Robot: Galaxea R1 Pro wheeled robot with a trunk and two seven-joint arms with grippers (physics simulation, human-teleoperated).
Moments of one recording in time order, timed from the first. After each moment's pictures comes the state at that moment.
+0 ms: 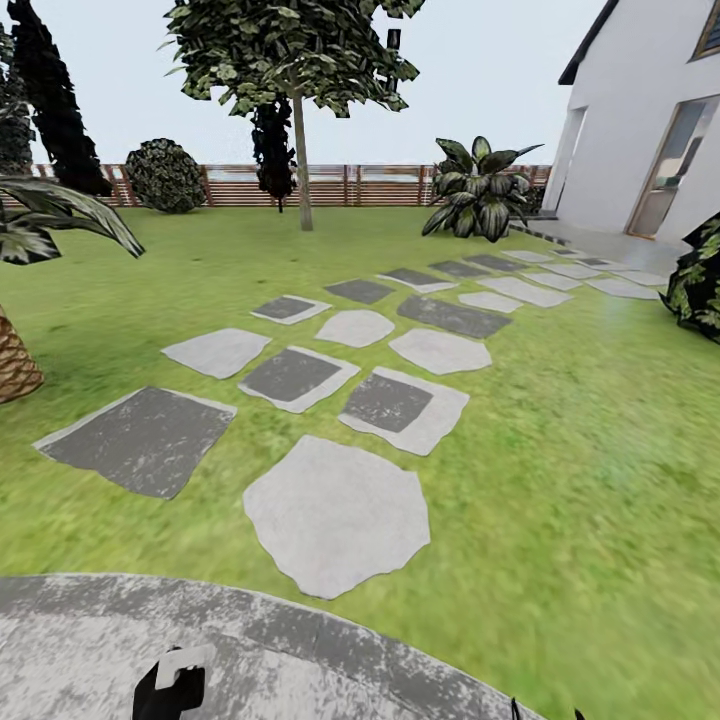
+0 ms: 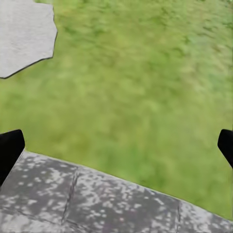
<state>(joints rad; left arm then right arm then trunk) -0.29 0.08 0.08 -0.41 0.02 -0.33 0.11 -0.29 -0.06 0.00 -0.03 0.01 -0.89 -0.19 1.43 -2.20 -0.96</state>
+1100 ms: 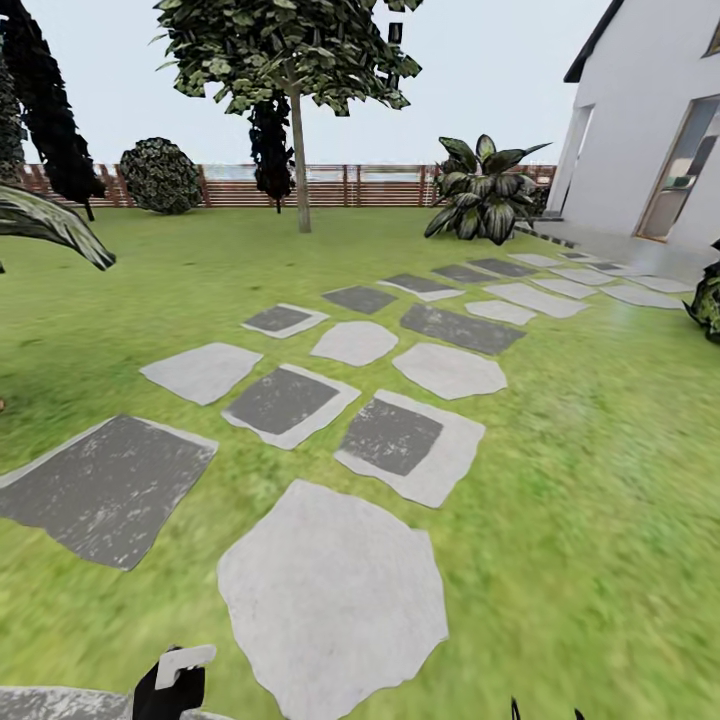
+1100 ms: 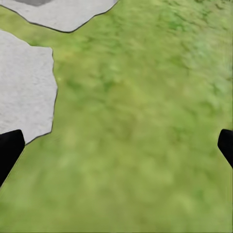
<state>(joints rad) -0.29 0.08 0.08 -0.41 0.03 -0.33 0.11 -0.29 -0.06 0.00 -0.03 0.01 -0.89 -0.19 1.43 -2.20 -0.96</state>
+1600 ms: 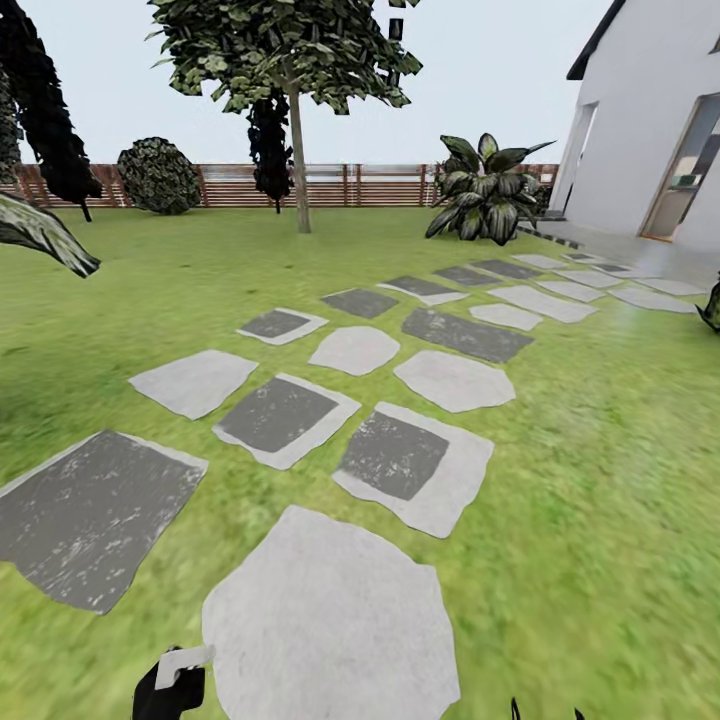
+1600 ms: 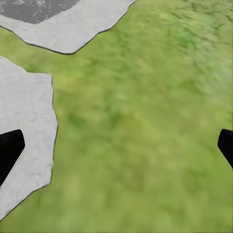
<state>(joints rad) -0.29 0.08 0.08 -0.41 0.02 -0.33 0.11 -0.29 -0.06 0.00 -0.03 0.01 -0.89 -0.19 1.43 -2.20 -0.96</state>
